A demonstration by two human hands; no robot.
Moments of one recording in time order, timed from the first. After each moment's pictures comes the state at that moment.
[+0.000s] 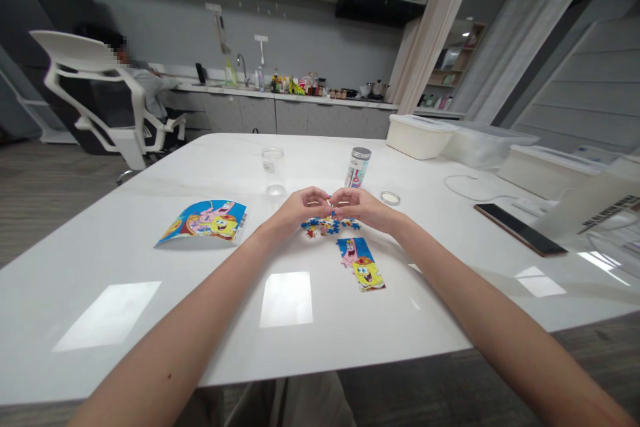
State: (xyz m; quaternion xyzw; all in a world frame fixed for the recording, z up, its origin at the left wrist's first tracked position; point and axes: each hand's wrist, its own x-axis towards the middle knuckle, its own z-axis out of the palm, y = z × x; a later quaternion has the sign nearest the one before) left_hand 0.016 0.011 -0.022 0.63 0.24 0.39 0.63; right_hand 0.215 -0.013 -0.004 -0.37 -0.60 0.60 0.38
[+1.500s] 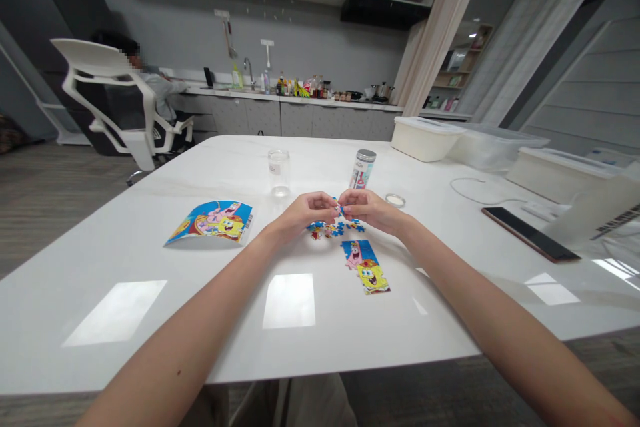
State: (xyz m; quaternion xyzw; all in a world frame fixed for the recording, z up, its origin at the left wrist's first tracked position) left_hand 0.015 0.006 -0.018 0.63 0.23 0.36 0.65; right_hand 0.219 -0.010 -0.004 -0.35 -0.60 0.61 0.38
